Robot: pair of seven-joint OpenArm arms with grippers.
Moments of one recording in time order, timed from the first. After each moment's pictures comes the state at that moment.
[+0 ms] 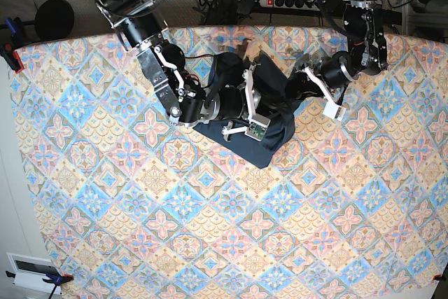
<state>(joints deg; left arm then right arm) 9.3 -13.9 -11.7 80.9 -46.8 -33.9 50.0 10.8 3.6 -29.6 84.3 28.2 42.5 -46.3</state>
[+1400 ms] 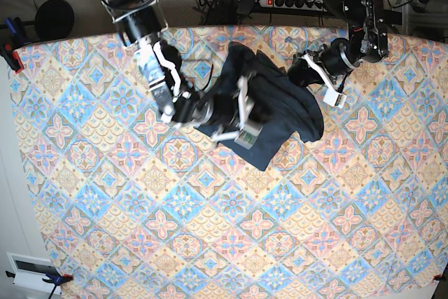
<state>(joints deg) 15.1 -13.6 -13.0 88.0 -45.2 -32.7 50.8 7.4 2.6 -26.6 88.0 21.8 42.4 -46.8</state>
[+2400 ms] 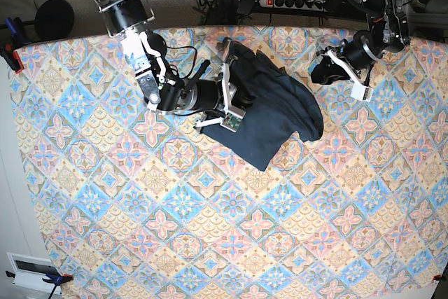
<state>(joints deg) 20.4 -16.7 -19.7 92.8 -51.5 -32.7 51.5 4.8 7.3 -23.0 89.5 21.6 43.0 -47.1</state>
